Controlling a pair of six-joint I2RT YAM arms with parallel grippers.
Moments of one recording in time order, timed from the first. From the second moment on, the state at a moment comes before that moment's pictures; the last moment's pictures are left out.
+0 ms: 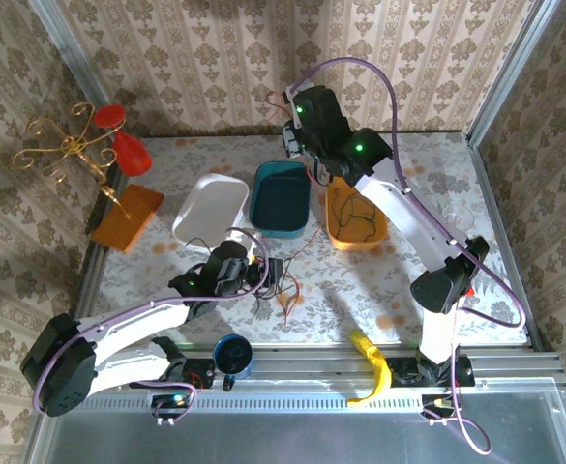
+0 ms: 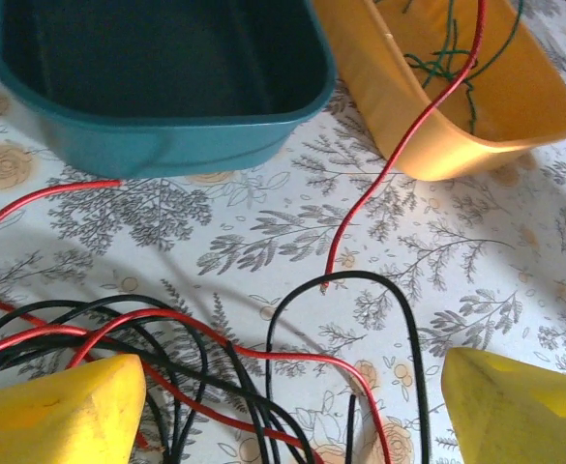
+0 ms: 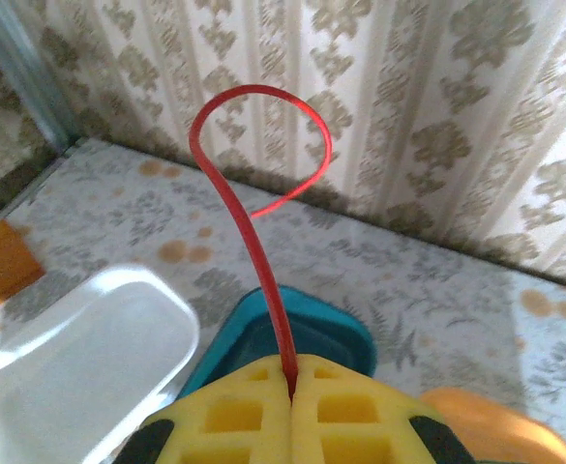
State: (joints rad) left arm -0.86 1.09 0.51 -0.01 -0.07 -0.51; right arm 0.65 1.88 2.21 -0.80 0.33 0.12
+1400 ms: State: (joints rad) left arm -0.84 0.77 0.40 -0.26 -0.46 -0.70; right arm 0.59 2.04 1.79 -0.63 0.06 0.34
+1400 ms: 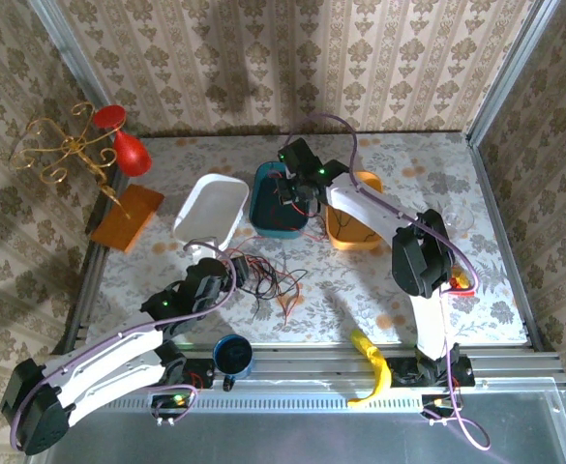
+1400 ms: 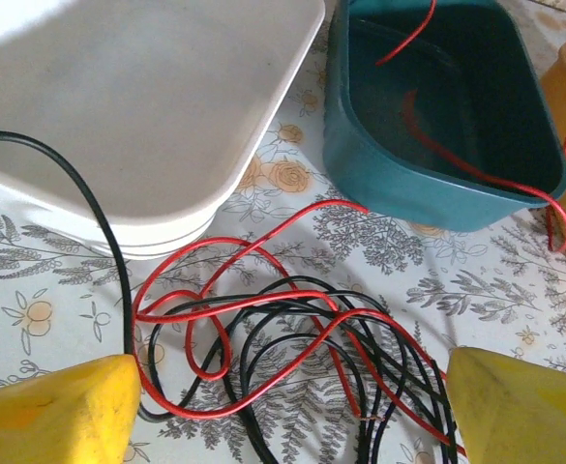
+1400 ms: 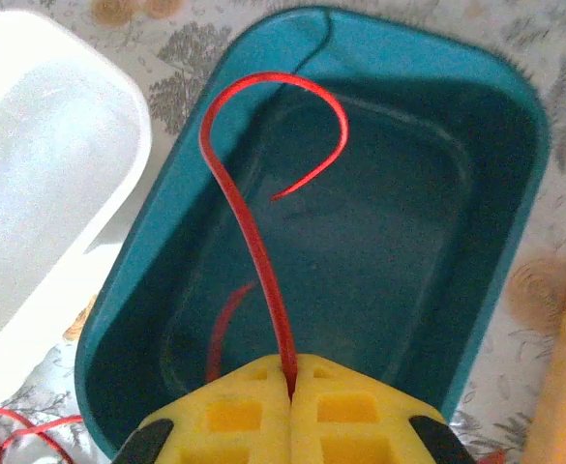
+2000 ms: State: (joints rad) left arm -0.84 0.85 0.40 -0.26 -0.45 -0.70; right arm 0.55 1.97 2.06 -0.59 -0.03 0.40
